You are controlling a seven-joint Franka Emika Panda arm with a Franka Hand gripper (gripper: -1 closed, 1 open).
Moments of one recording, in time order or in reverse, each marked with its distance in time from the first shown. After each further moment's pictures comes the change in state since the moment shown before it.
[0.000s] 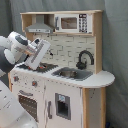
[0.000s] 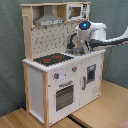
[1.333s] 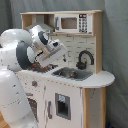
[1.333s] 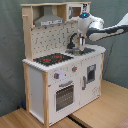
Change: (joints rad) arm -0.030 0.231 -0.100 0.052 0.189 0.020 0.248
